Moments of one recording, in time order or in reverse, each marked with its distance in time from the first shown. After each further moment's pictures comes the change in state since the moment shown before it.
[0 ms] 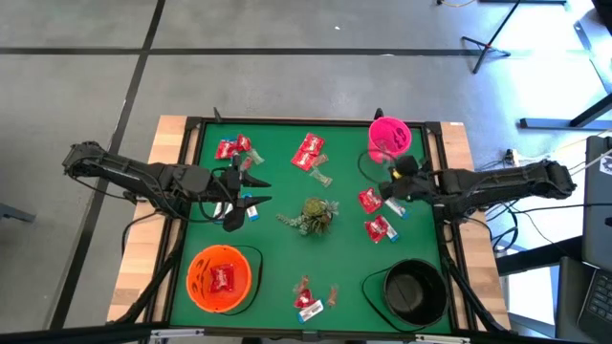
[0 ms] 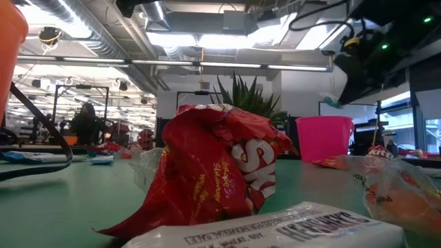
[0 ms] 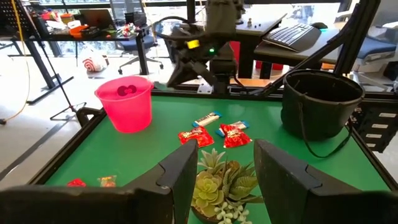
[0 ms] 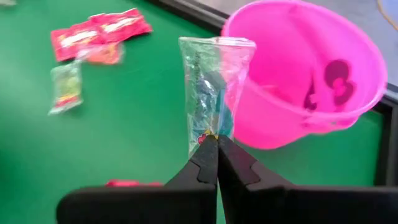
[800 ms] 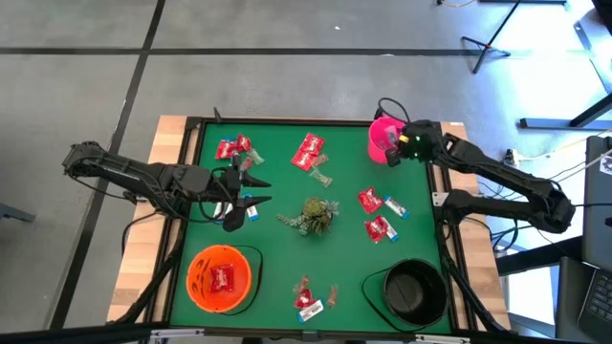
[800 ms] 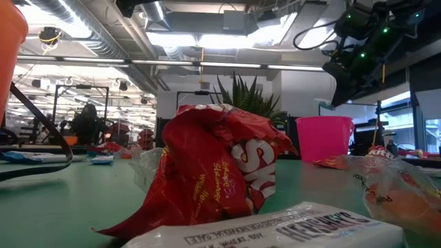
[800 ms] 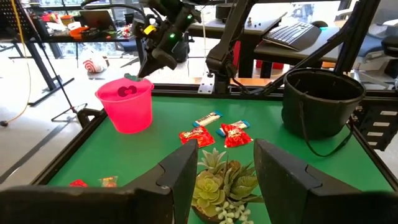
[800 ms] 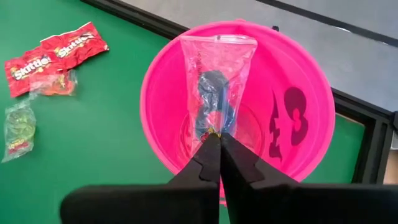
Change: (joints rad) left arm 0.000 0.000 0.000 -0.001 0.000 0.011; right arm -0.663 -0.005 0.077 0.121 -0.502 -0.479
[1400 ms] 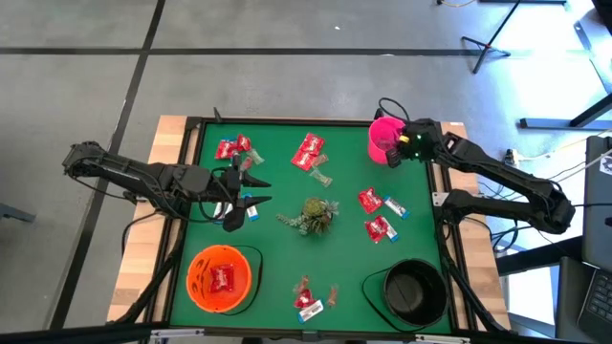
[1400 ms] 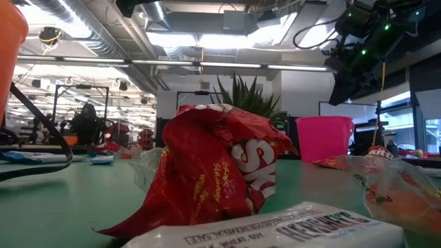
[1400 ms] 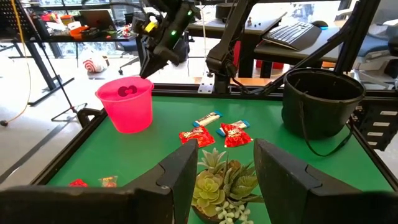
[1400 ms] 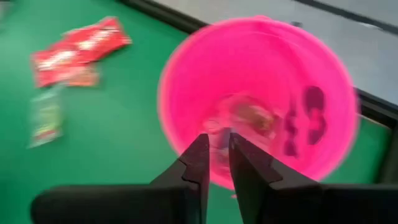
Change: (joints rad) left arm 0.000 0.000 0.000 -0.001 0.000 -0.001; right arm -0.008 -0.012 0.025 -0.031 -0.100 -0.022
